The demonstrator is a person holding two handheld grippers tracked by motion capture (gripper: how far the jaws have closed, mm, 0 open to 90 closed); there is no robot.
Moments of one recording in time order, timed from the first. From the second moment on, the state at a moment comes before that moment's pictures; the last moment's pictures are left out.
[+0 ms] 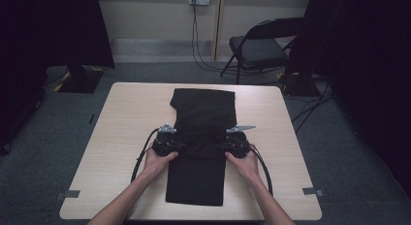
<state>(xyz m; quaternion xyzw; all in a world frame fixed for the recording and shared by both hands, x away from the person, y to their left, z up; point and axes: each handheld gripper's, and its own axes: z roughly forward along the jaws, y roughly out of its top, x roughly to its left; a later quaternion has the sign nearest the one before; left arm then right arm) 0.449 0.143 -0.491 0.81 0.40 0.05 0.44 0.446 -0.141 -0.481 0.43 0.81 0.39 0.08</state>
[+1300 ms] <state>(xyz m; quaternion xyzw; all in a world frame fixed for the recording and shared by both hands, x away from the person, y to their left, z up) 0.480 0.155 -0.475 0.80 0.41 0.09 0.44 0.409 -0.195 -0.439 0.40 0.79 0.45 0.10</state>
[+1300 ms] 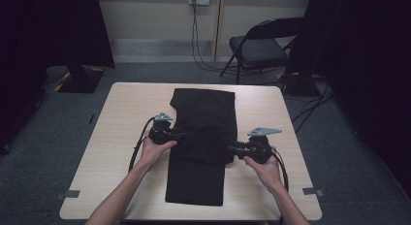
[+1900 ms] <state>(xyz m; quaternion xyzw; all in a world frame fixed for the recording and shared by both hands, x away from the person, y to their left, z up) 0.462 0.158 -0.471 0.82 0.33 0.08 0.47 0.434 -0.174 -0.460 0.42 0.79 0.43 0.10</state>
